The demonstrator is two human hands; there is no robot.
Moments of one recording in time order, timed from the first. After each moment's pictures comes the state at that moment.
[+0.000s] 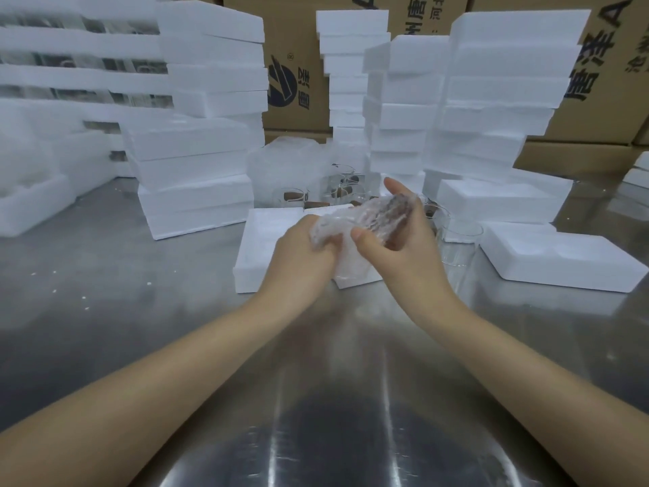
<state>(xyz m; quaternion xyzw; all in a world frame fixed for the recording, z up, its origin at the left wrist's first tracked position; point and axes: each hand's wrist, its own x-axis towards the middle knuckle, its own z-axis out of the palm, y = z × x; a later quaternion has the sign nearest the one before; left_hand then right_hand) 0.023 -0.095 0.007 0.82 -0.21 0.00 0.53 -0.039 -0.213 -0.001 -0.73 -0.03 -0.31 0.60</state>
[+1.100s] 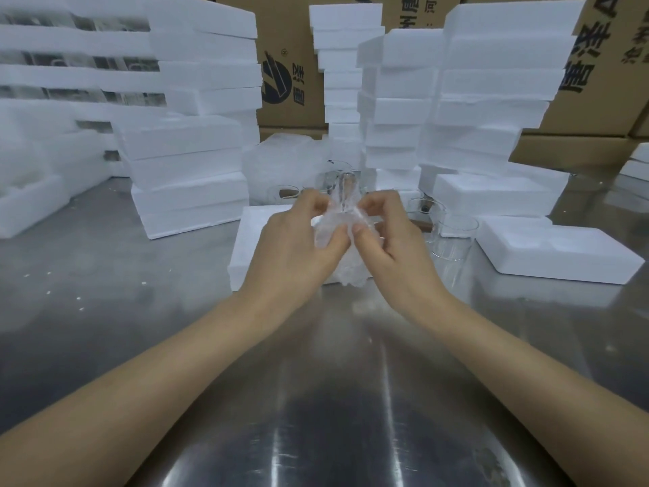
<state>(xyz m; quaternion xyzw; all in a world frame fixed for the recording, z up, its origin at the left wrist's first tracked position) 0.012 -0.082 0.010 0.80 -0.32 0.20 0.47 -0.043 -0.215 0.001 -0.84 -0.07 -0.33 0.42</state>
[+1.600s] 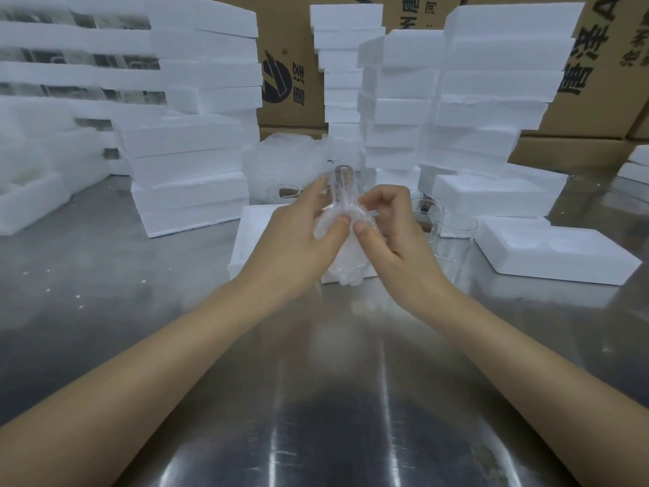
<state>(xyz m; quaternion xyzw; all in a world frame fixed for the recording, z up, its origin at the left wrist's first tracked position) 0.011 -0.077 0.023 0.79 -0.38 0.12 0.47 -0.042 -0.218 0.005 -0.81 -0.13 -0.33 0.46</state>
